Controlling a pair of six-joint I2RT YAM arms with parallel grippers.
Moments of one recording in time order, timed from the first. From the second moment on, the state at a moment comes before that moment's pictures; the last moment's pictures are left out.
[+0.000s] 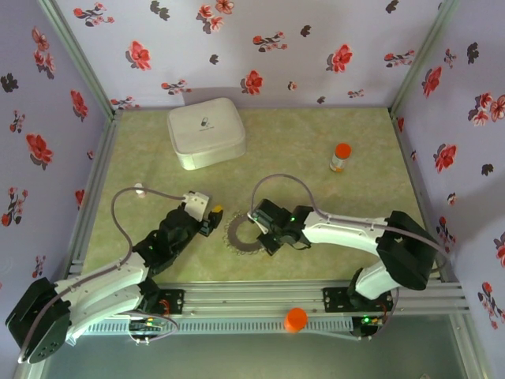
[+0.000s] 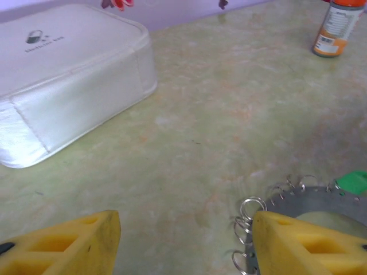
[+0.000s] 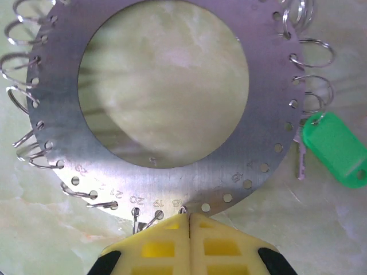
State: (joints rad) left arm -0.81 0.87 0.27 0.27 -0.32 -0.07; right arm 1.04 1.49 0.85 -0.55 0.03 0.22
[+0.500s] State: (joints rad) left arm -0.81 0.85 0.27 0.28 -0.39 -0.07; right arm 1.07 1.57 0.87 -0.55 0.02 0.19
